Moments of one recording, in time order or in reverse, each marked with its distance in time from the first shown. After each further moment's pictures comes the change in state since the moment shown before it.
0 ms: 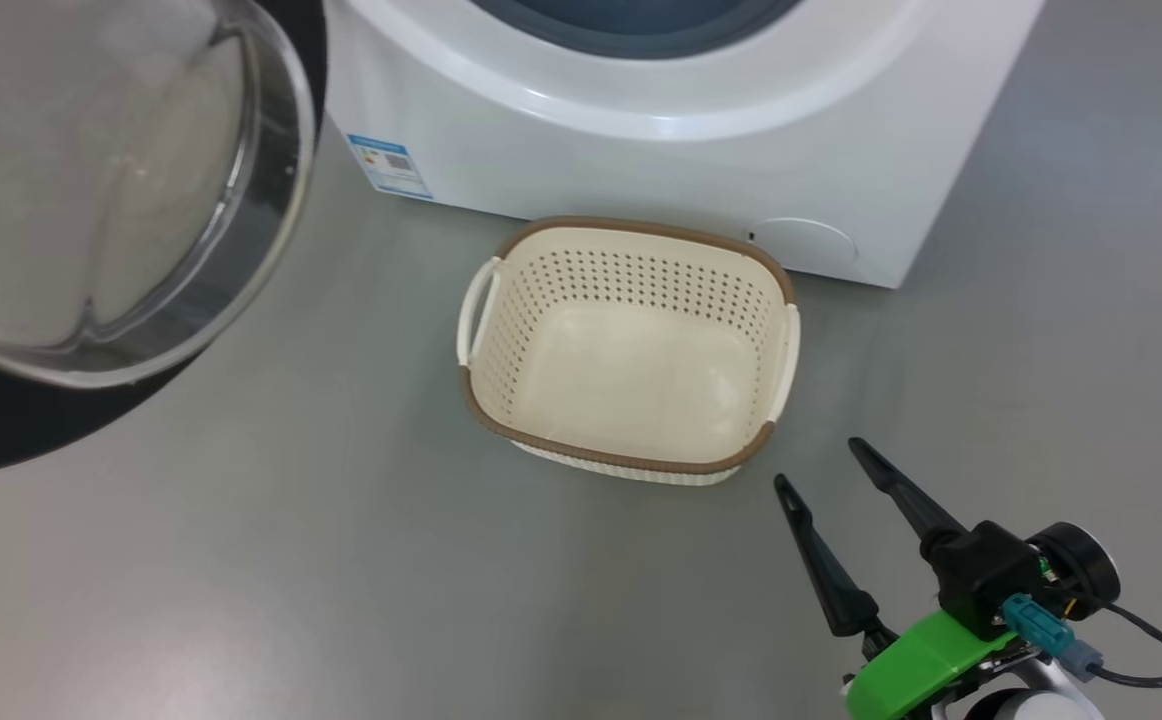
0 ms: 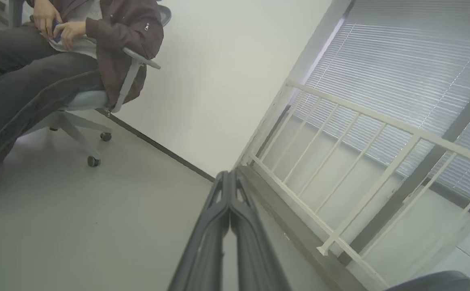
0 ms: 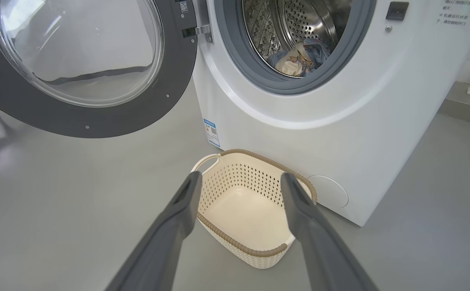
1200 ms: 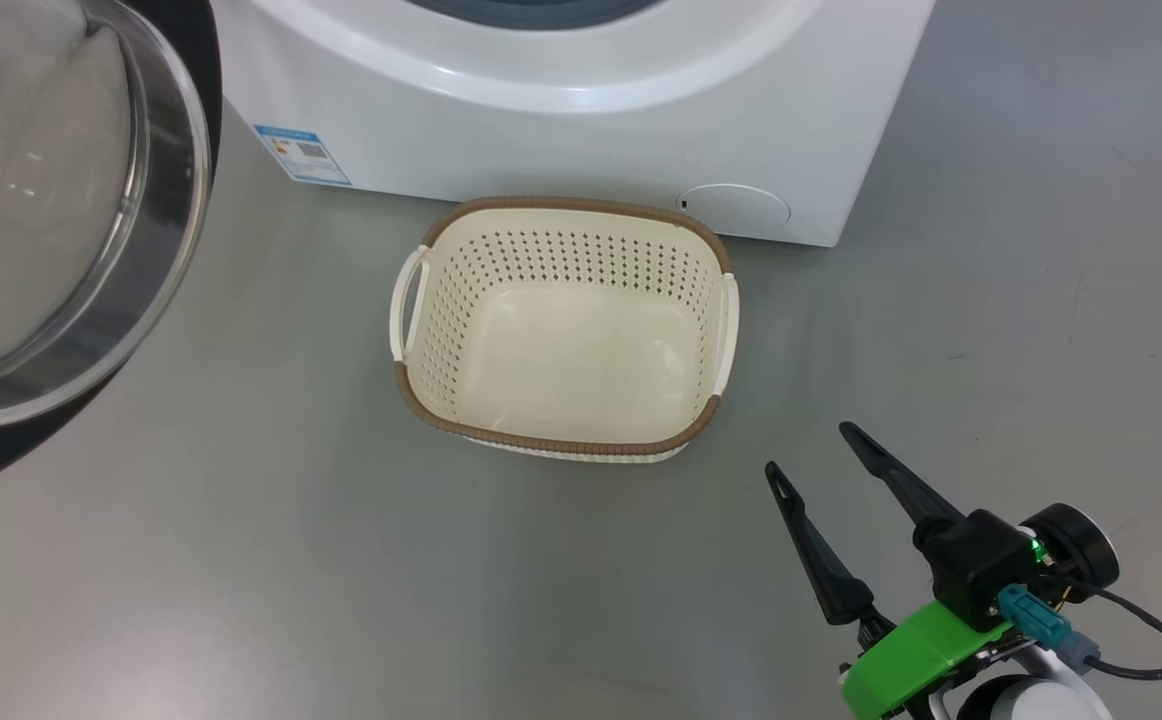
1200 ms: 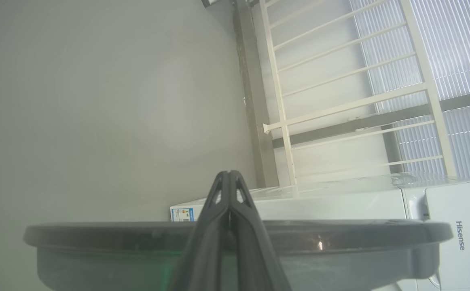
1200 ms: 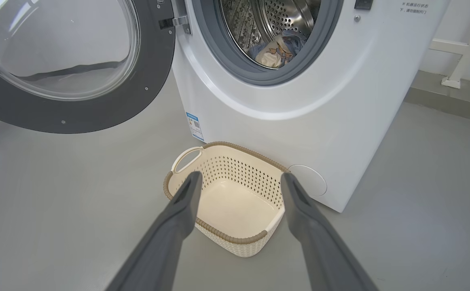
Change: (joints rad) left arm -0.331 0.069 0.056 0.562 -0.291 -0.043 0.577; right arm -0.021 -0.010 0.022 -0.026 -0.009 0.000 0.016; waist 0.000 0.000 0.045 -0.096
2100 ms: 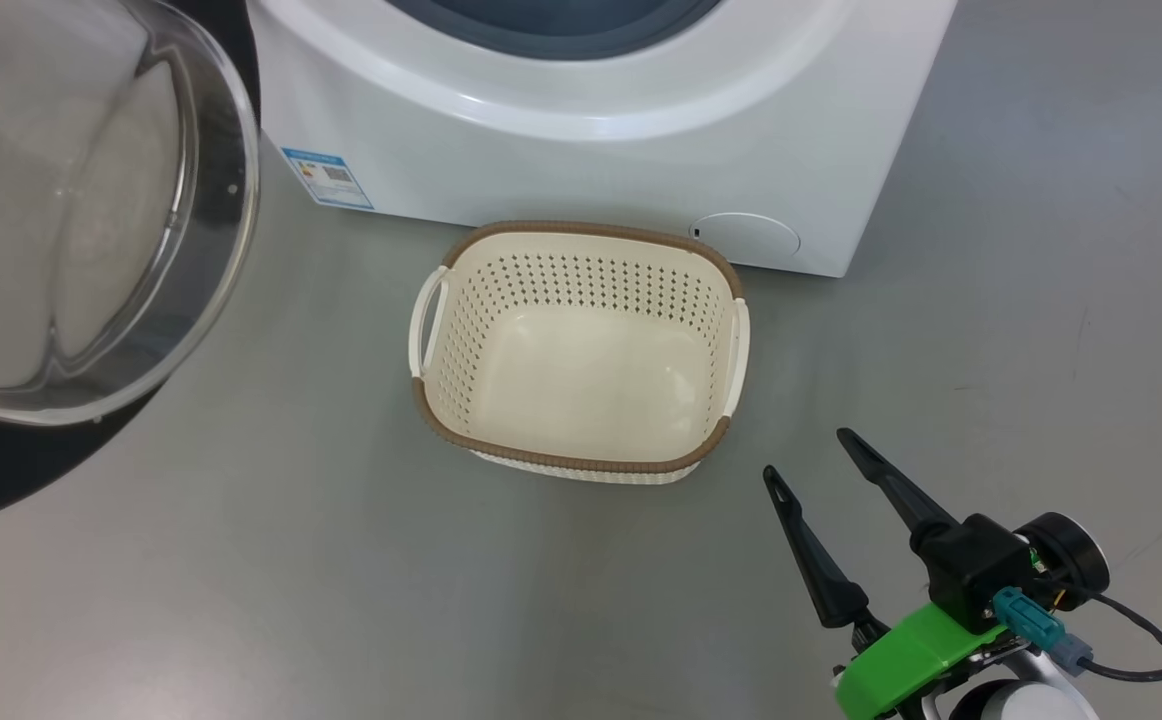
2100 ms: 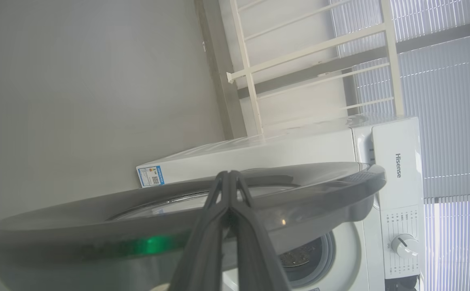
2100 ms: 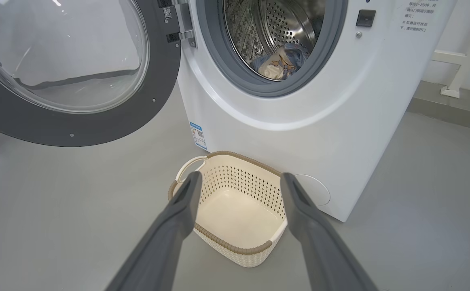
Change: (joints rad) left arm 0.048 -0.020 -0.003 -0.096 -0.104 -0.055 0.298; right arm 0.000 0.022 -0.012 0.034 0.000 0.000 -0.023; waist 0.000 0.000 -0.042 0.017
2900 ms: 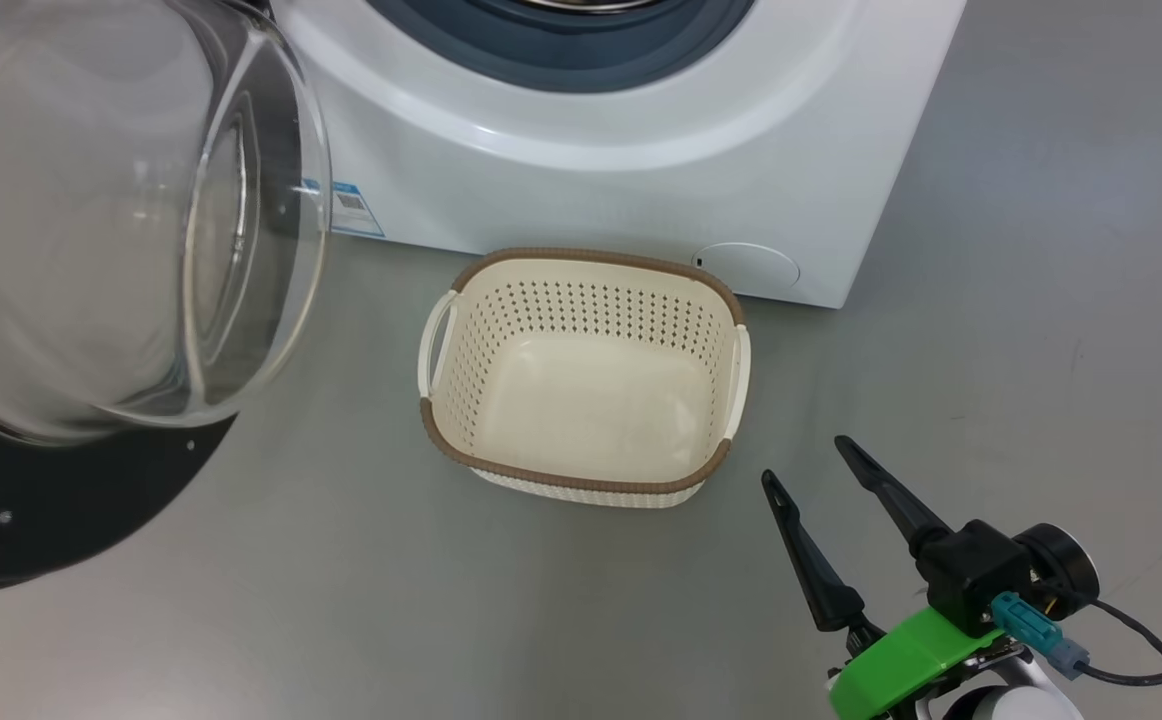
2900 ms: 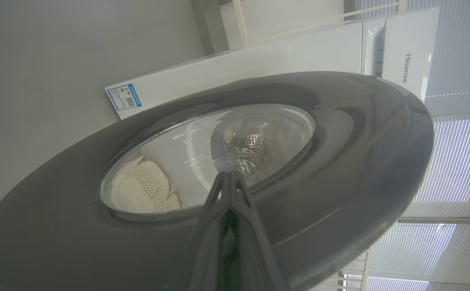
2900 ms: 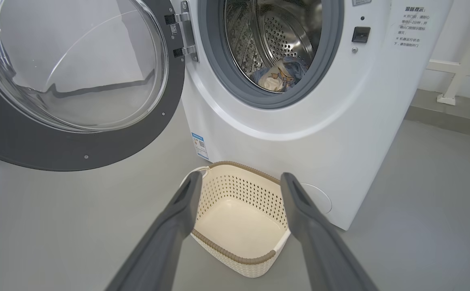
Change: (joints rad) left arm 0.201 -0.159 -0.002 -0.257 -0.100 0.005 0.258; right arm 0.000 0.022 -0.010 0.045 0.010 0.000 -0.040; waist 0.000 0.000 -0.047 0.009
